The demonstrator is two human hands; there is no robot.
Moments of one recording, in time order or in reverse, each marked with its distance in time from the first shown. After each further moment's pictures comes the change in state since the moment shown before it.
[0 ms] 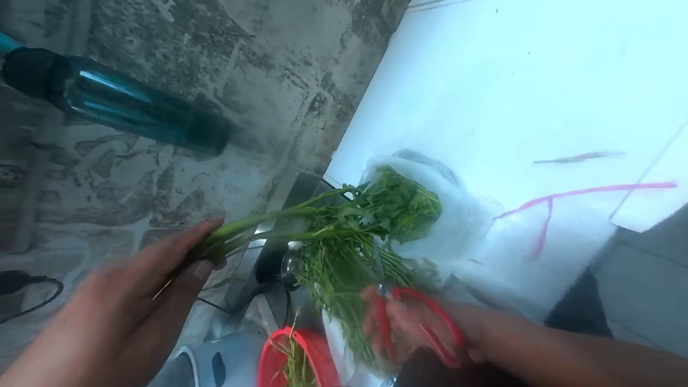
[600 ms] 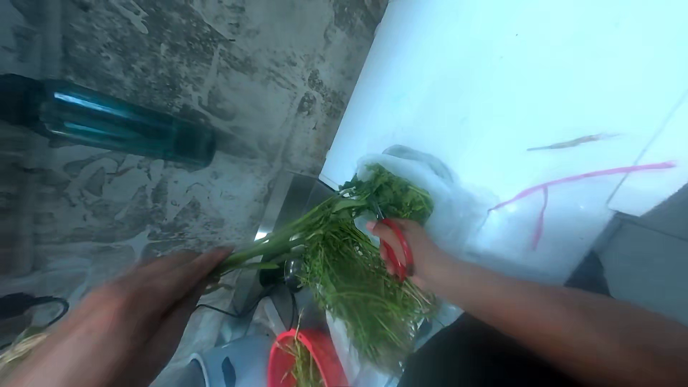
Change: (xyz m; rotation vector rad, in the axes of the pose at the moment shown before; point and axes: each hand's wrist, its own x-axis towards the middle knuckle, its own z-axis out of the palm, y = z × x) left_hand 0.015 0.000 -0.004 0.321 -0.125 0.210; right_hand 0.033 -0.058 -0.021 0.075 0.830 -0.101
